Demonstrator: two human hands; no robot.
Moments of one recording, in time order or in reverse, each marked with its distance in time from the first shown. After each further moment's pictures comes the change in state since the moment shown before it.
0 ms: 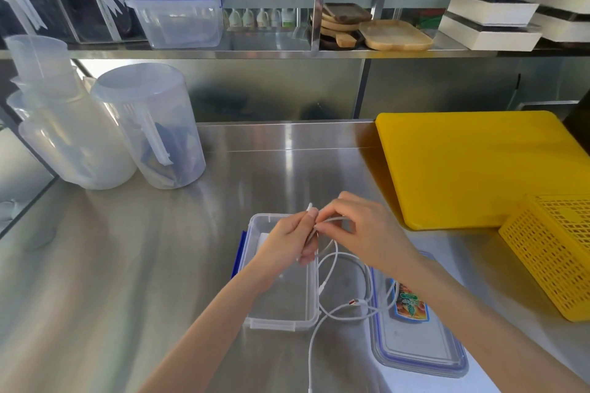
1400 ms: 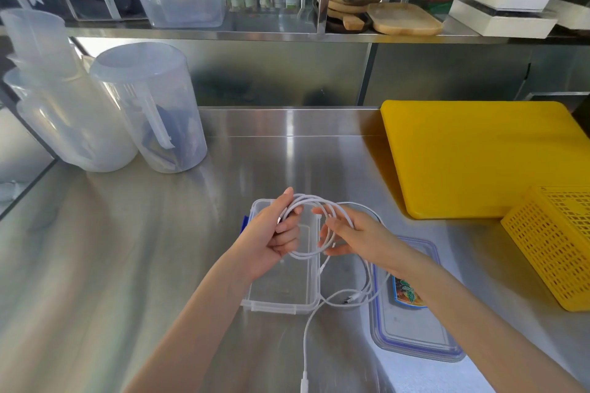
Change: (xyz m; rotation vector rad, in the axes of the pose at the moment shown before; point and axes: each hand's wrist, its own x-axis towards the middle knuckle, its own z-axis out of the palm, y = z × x) left_hand -0.006 -0.008 -0.023 -0.588 0.019 -0.254; right_hand -0.007 0.007 0.022 0.687 -0.305 0.454
